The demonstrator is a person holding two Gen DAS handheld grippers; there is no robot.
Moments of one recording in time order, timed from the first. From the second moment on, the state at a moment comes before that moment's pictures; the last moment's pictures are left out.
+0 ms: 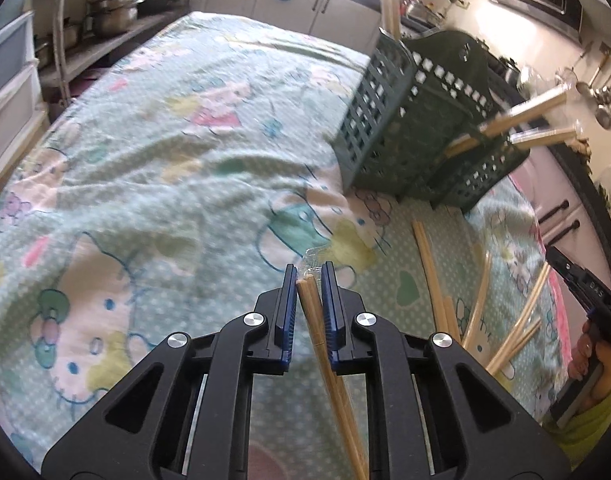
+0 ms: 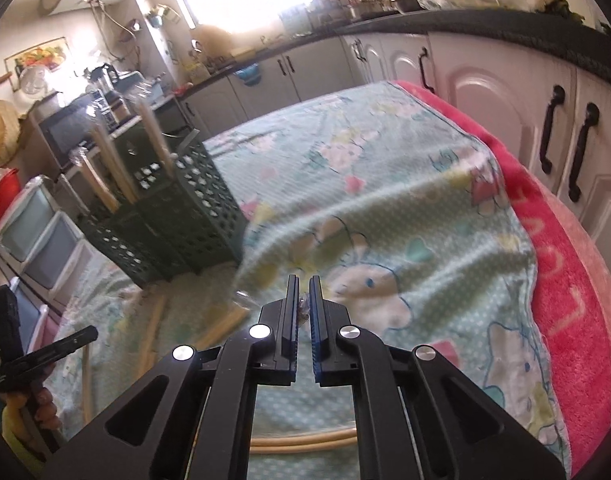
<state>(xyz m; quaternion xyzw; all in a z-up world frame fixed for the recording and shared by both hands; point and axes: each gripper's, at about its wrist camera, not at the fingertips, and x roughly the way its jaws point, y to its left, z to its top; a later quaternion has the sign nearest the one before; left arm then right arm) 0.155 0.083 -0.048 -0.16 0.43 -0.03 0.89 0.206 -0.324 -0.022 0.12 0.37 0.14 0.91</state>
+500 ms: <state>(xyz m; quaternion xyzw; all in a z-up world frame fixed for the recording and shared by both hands) 0.152 0.089 -0.010 -0.17 0.38 -0.03 0.91 0.191 -0.291 0.031 0.11 0.30 0.20 0.93</state>
